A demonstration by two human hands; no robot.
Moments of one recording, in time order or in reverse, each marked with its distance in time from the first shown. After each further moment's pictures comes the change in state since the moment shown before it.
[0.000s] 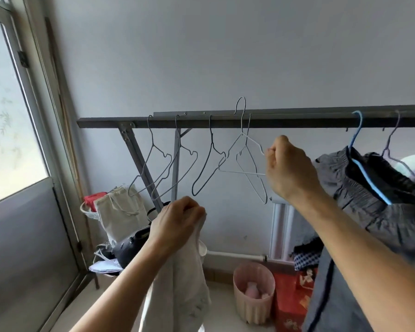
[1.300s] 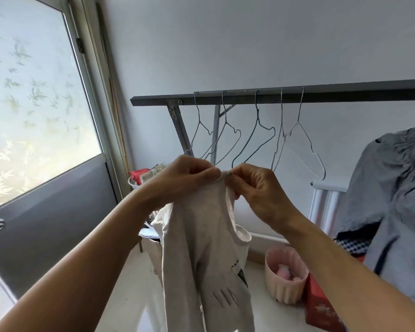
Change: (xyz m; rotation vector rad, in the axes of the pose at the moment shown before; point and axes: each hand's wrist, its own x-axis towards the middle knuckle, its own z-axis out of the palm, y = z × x) left_hand -0.009 -0.011 -0.103 -0.252 -0.348 0.198; right_hand -0.076 -0.069 0.082 1.059 -0.463 -0.188
